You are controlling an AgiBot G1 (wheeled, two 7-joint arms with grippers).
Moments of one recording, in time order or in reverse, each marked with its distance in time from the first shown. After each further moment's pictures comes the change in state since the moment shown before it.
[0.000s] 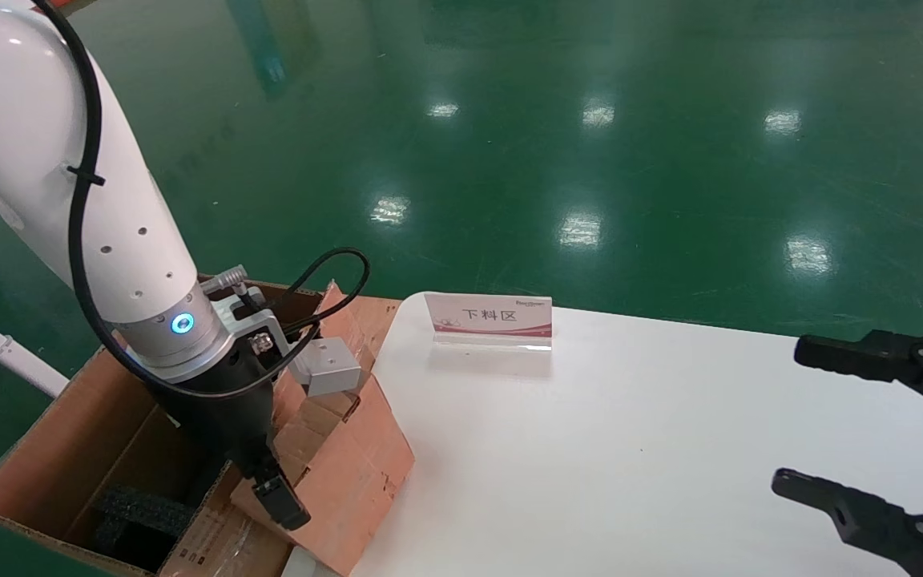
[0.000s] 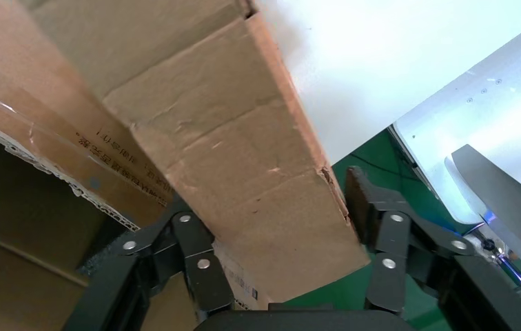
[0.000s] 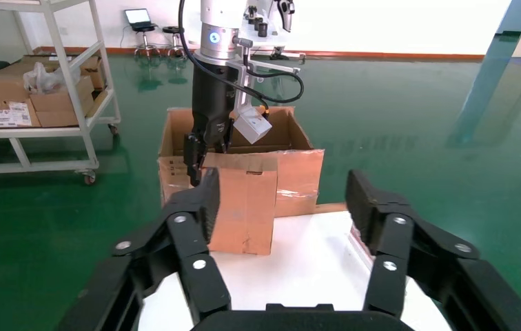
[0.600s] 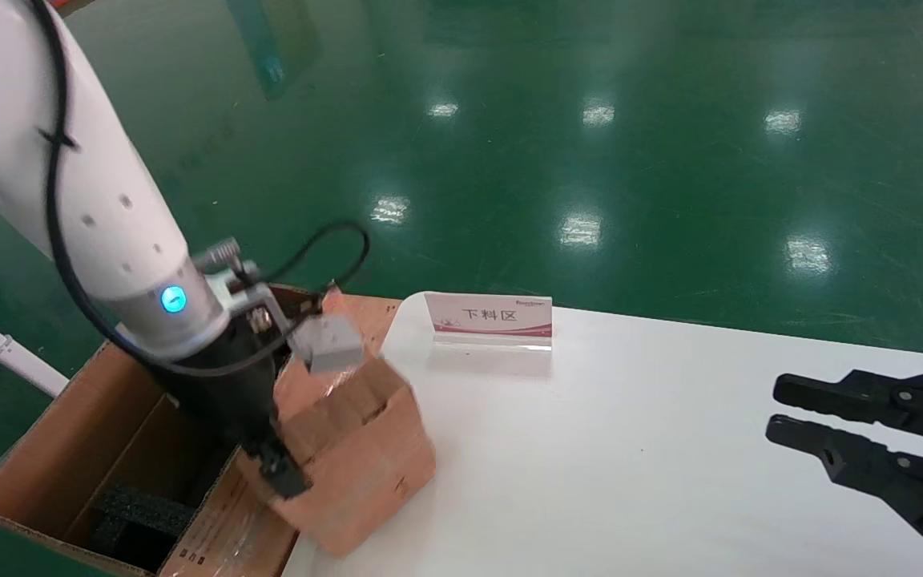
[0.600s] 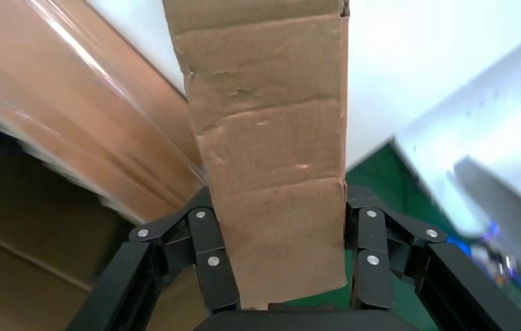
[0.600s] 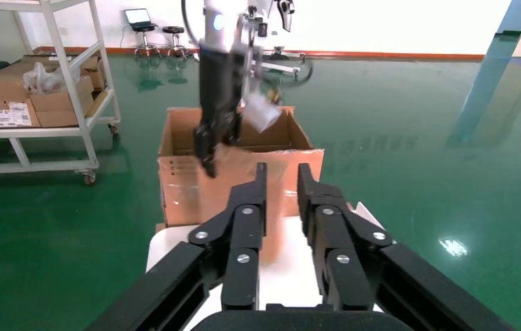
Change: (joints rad) left arm -0.085 -0.029 -0.040 0.029 -0.028 0.020 0.043; right arm 0.000 0.000 0.000 0.000 0.000 0.000 0.000
